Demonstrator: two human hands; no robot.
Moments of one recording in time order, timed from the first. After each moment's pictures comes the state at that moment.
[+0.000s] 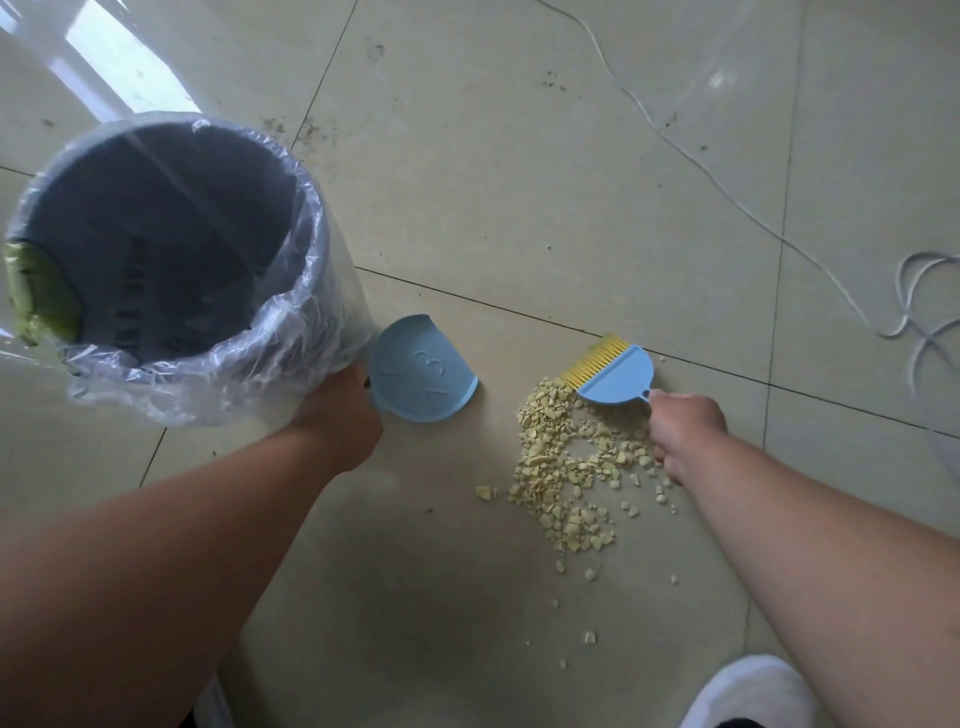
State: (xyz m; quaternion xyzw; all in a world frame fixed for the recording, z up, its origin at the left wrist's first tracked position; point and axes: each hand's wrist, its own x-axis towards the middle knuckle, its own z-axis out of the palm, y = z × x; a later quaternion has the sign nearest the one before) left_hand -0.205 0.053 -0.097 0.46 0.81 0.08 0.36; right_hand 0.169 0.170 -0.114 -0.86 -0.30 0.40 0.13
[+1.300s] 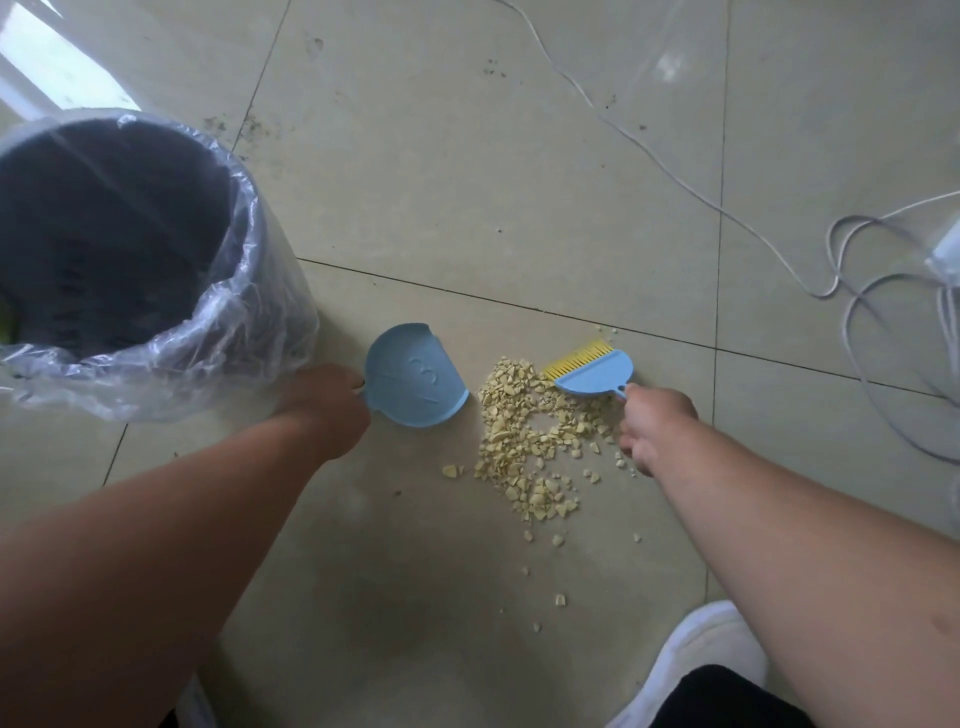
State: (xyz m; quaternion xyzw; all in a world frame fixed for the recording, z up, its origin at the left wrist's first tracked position) left_hand -0.177 0.065 -0.082 0.55 0.78 -0.05 0.28; right_hand 0.185 0.145 -0.089 -0.87 -0.15 0.44 0.17
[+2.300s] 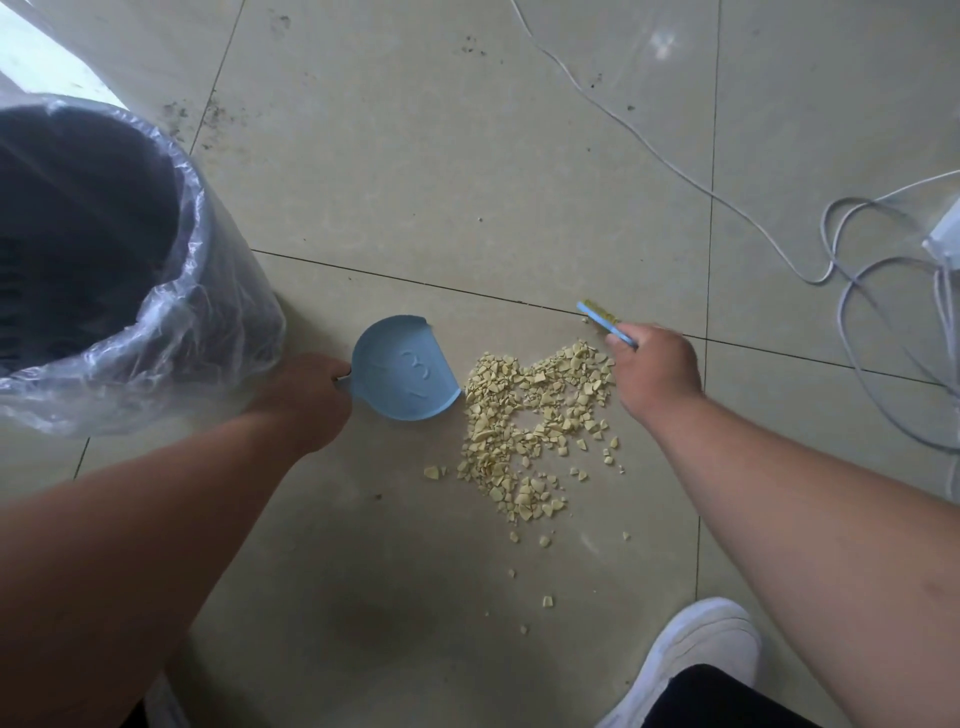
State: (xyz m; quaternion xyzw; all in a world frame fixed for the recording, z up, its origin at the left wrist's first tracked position) left_hand -0.170 0.075 -0.082 0.54 0.77 0.01 0.33; right_hand 0.204 0.178 -0.072 -0.73 -0.64 0.23 0.08
